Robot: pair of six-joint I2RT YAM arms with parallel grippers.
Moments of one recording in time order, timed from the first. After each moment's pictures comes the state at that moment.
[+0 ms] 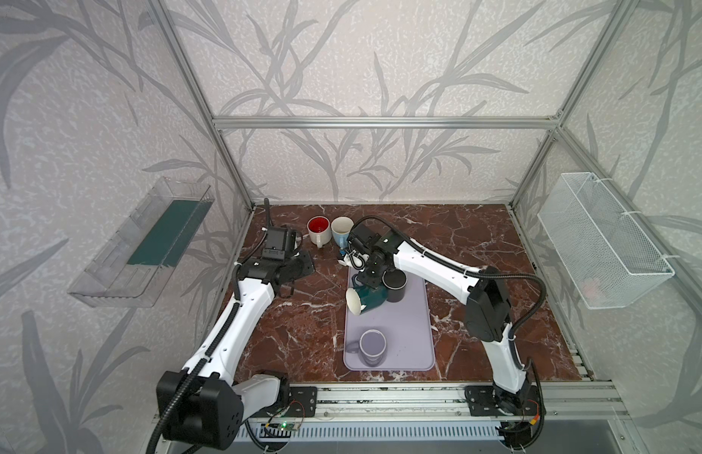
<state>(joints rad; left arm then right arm) -0.14 1.20 1.05 -0.74 0.09 -0.47 0.86 2.11 1.93 -1.03 -0.01 -0.27</state>
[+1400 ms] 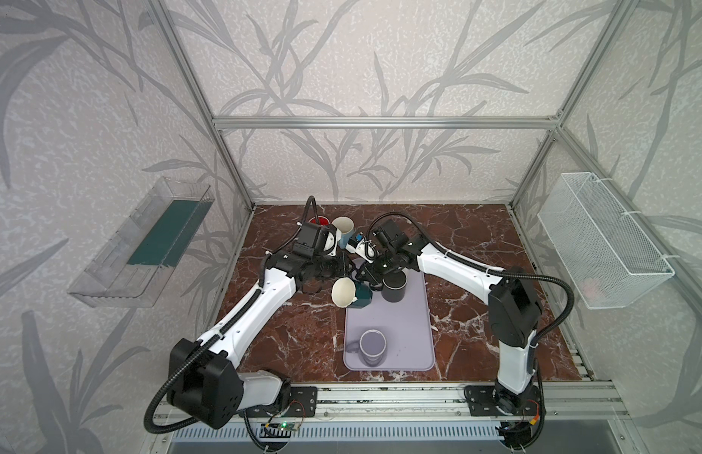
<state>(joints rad) -0.38 1.32 1.12 -0.67 0.35 -0.47 0.75 1.95 1.60 -0.59 -0.48 -0.05</state>
